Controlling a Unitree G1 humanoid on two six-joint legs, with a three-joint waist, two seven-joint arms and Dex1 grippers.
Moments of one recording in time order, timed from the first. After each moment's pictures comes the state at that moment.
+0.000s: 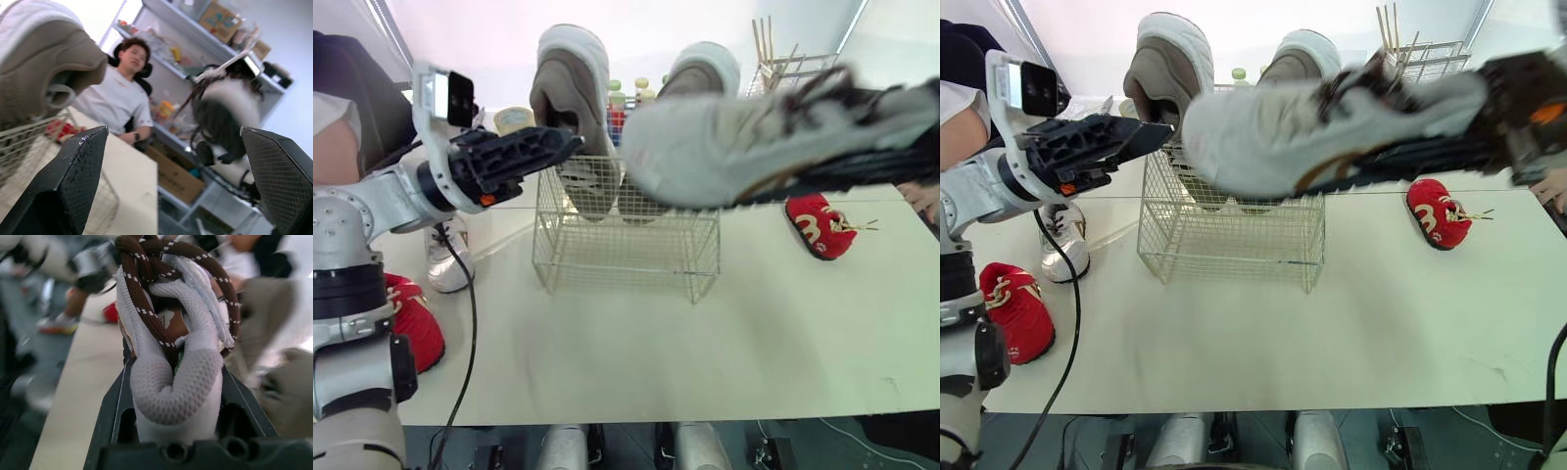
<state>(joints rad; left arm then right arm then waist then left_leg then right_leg) -0.87 0.74 0.27 0.12 -1.66 1.22 -0.69 -1.02 -1.19 -0.06 -0.20 0.87 0.71 1.46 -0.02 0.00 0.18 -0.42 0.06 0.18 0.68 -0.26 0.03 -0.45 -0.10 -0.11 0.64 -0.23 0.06</state>
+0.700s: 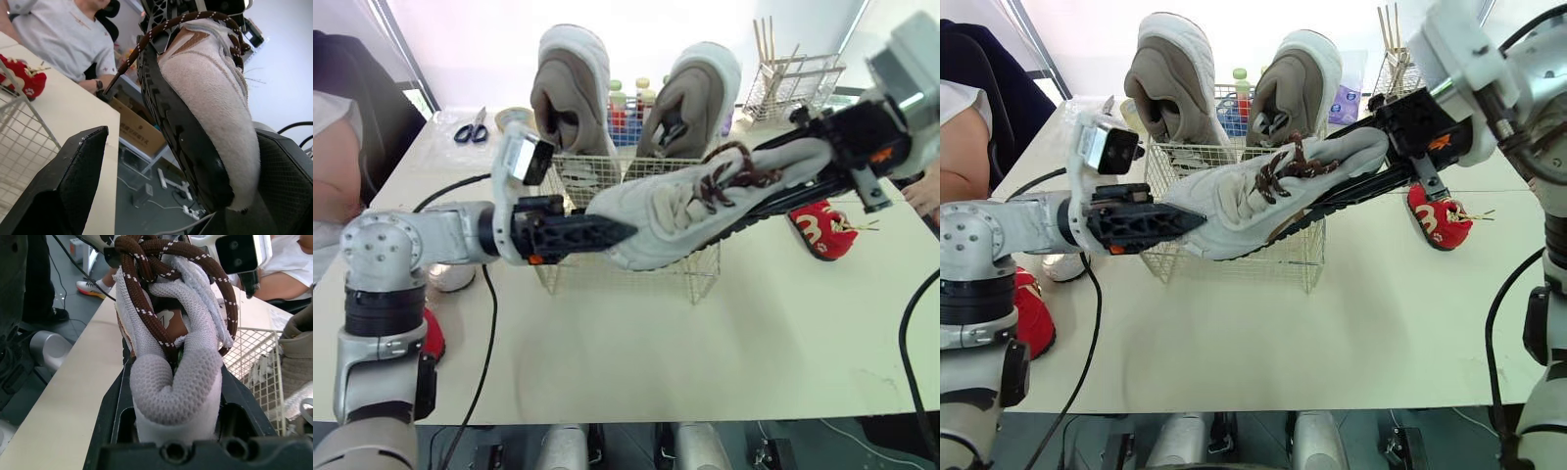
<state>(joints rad) -0.76 0.64 0.13 -0.11 -1.67 1.30 -0.61 -1.11 -1.02 0.09 -0.11 0.67 0.54 1.61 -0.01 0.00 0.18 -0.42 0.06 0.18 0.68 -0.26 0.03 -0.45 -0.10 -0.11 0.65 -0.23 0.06</state>
